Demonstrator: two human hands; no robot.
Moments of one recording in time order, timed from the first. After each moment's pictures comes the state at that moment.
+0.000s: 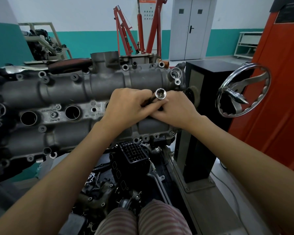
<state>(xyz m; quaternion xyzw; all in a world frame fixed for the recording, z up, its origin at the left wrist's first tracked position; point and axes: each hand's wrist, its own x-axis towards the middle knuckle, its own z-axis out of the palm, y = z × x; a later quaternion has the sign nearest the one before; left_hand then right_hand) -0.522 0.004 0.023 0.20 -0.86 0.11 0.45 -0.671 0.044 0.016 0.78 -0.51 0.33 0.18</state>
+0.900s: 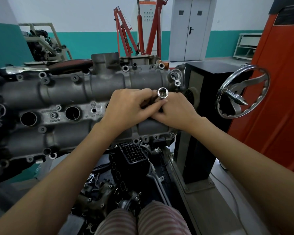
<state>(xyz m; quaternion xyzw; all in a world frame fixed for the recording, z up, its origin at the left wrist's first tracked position) -0.521 0.005 0.025 0.20 -0.86 0.09 0.46 -0.670 0.044 0.017 0.78 -0.51 0.31 0.19</state>
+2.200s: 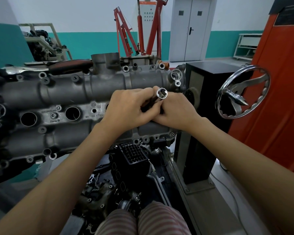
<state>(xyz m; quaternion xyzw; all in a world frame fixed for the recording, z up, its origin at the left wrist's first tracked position) -0.521 0.010 0.026 0.18 -0.86 0.11 0.47 -0.670 0.044 0.017 0.78 -0.50 0.33 0.19</state>
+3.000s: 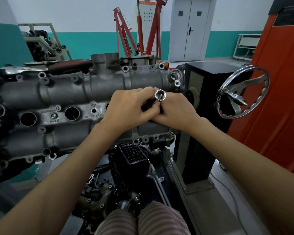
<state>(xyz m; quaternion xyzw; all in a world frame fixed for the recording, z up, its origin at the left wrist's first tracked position) -0.522 0.007 0.024 0.17 -0.86 0.12 0.46 -0.669 0.044 0.016 0.78 -0.50 0.33 0.19</state>
